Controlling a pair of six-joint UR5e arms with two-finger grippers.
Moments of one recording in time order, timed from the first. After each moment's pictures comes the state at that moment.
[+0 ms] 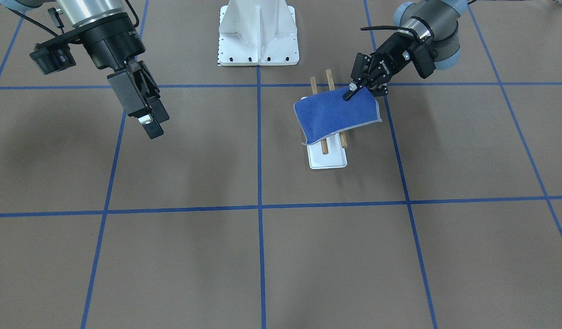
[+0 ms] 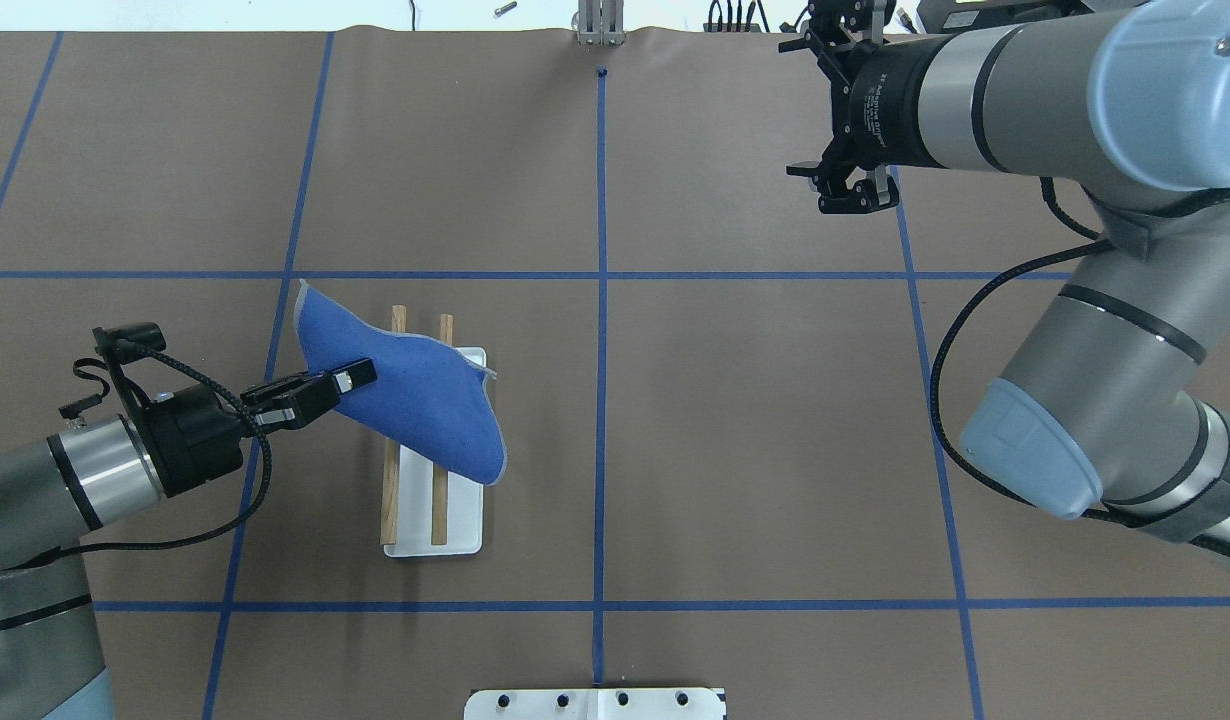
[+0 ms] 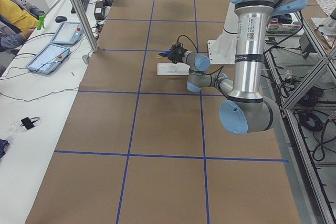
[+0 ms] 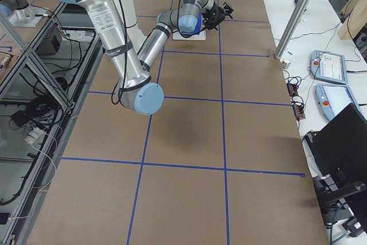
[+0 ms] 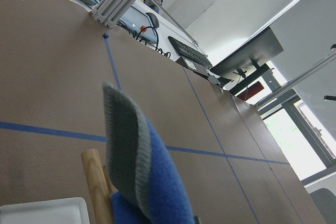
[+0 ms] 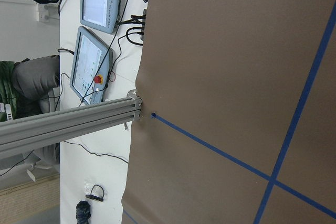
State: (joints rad) left arm -0.40 -1.60 -1.79 -3.15 -1.37 -1.33; right arm 0.79 -1.09 2.05 -1.26 1.68 2.45
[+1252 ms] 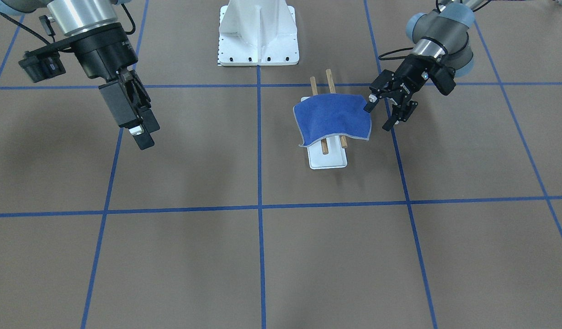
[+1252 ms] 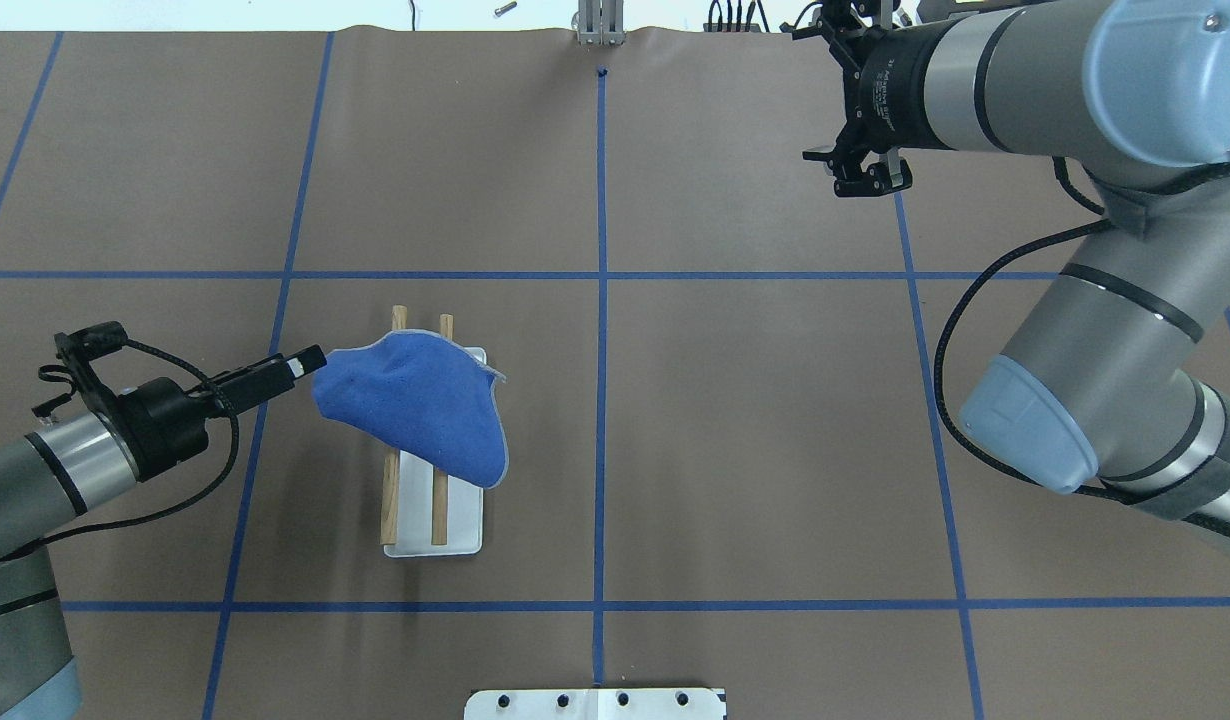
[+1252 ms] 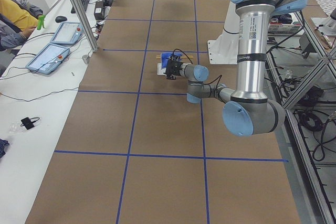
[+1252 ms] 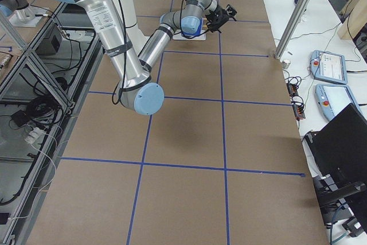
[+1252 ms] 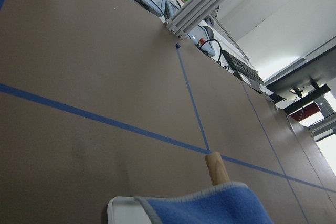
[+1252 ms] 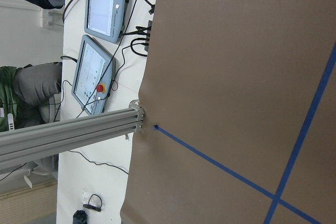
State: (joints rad) left arm -0.45 -1.55 -1.69 -3.15 -1.28 -1.38; right arm 0.82 -1.09 2.02 -1.27 1.68 2.39
